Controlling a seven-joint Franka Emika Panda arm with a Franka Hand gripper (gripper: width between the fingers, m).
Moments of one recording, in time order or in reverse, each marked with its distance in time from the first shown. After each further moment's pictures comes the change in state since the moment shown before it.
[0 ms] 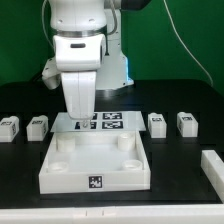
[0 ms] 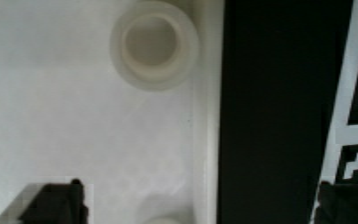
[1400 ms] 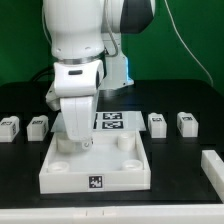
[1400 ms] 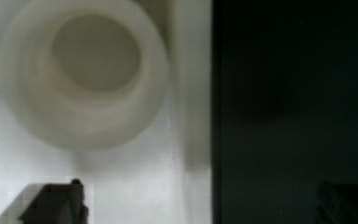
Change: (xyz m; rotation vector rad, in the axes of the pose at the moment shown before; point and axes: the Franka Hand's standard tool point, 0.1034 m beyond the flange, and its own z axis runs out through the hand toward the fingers) arm 0.005 -0.008 0.043 -0.032 0.045 0.068
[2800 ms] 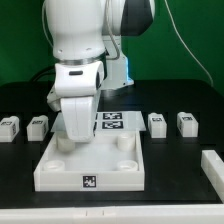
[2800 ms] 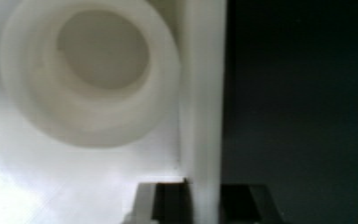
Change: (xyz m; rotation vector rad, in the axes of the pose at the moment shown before) arm 0.012 0.008 -0.001 -0.014 -0.005 -0.002
